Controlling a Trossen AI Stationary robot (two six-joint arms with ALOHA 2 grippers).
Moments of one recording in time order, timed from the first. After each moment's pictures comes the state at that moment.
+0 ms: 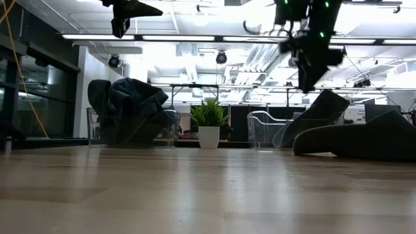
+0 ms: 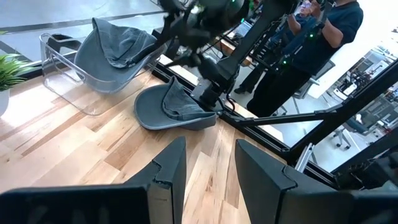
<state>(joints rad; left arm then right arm) -0.01 0.87 0.75 -0.06 -0.14 -0.56 -0.33 1.33 1.10 -1.04 0.41 -0.24</state>
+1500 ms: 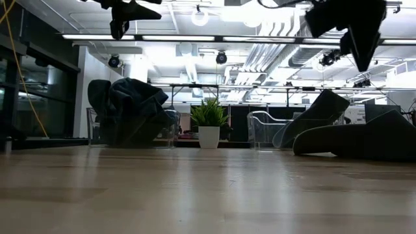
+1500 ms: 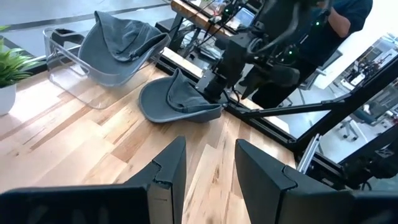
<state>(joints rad) -0.01 0.87 0.75 -0.09 -0.14 -0.54 0.02 1.27 1.15 -1.32 -0.15 0.64</state>
